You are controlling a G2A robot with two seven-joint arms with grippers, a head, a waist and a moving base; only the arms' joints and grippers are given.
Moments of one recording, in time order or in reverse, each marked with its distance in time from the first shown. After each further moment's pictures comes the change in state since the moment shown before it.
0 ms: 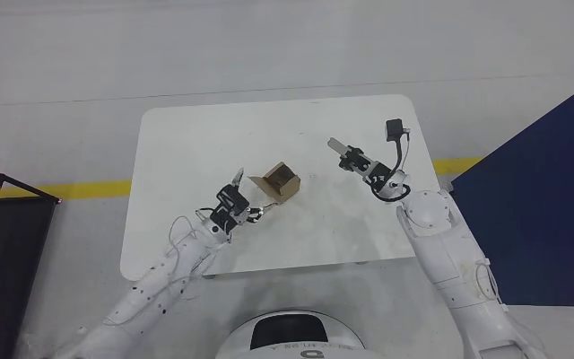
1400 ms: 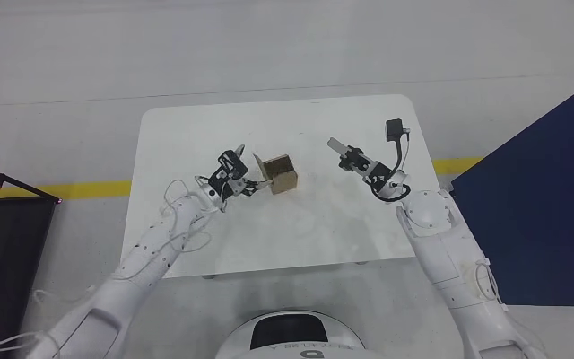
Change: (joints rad) left arm -0.265 -0.062 -0.009 0.278 0.046 -0.228 -0.039; right arm 0.000 0.000 0.000 0.000 0.000 0.000 0.000
